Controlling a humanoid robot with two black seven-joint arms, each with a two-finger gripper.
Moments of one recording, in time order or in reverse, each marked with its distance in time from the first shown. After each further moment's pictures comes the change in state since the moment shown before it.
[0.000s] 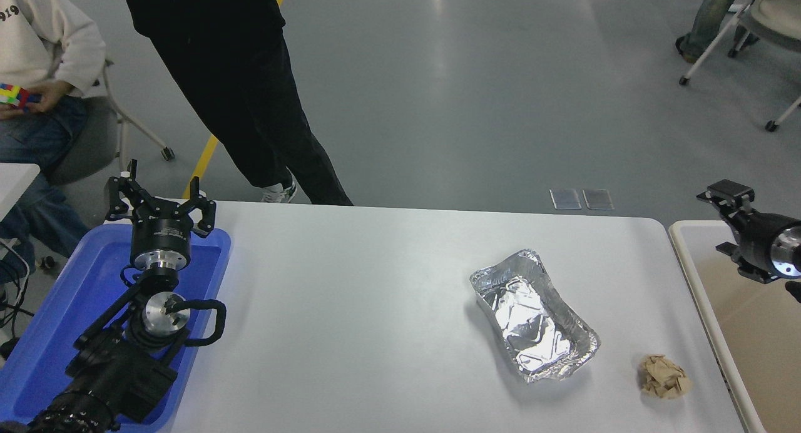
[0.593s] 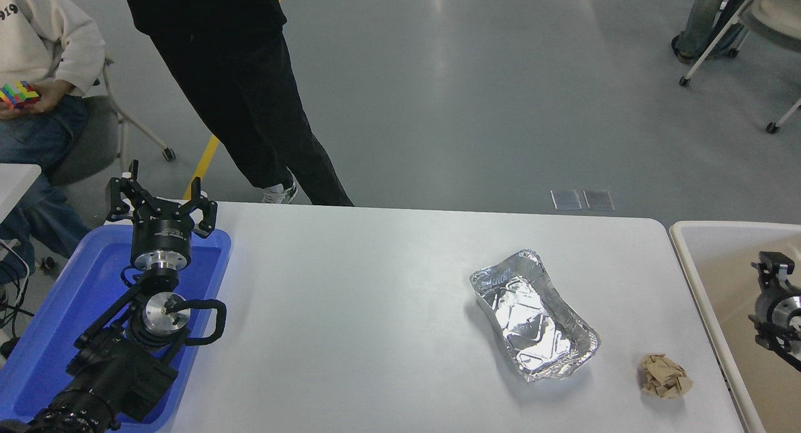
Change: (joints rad) left arm 0.000 0.000 0.000 0.000 0.000 0.000 -0.001; right arm -0.259 0.331 0.210 -0.581 0.273 -0.020 0.007
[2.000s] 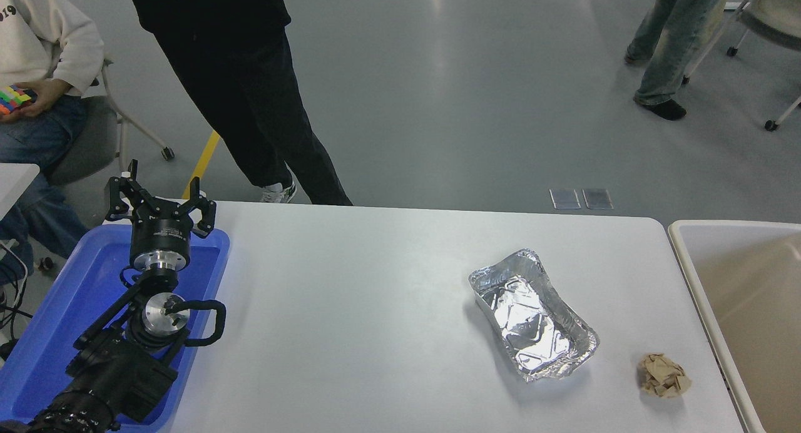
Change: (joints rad) left arm 0.000 0.000 0.000 0.000 0.000 0.000 0.001; right arm -0.031 0.134 -0.007 -0.532 0.042 0.007 -0.043
